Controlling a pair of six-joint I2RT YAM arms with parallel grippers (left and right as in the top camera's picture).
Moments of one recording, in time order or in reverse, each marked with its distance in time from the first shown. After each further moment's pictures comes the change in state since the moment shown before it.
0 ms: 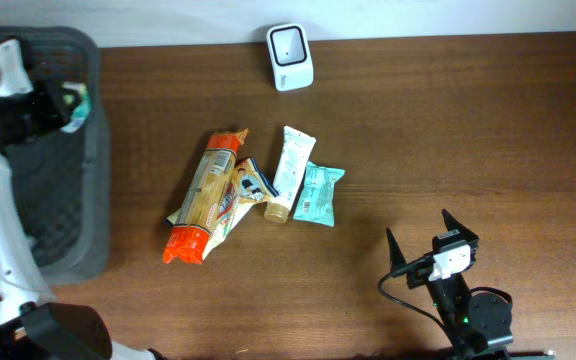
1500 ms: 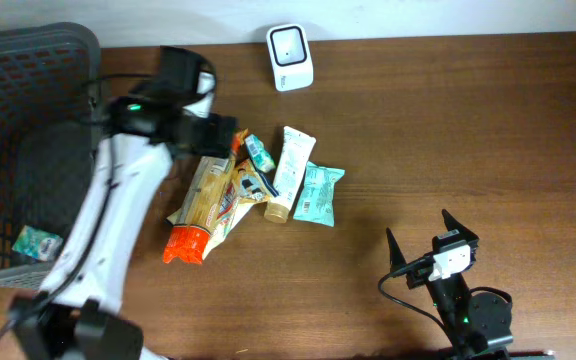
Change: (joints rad) left arm -0.632 -0.008 -0.162 -0.051 -0.611 -0.014; right arm 0.000 0.000 0.000 0.000 0.000 0.001
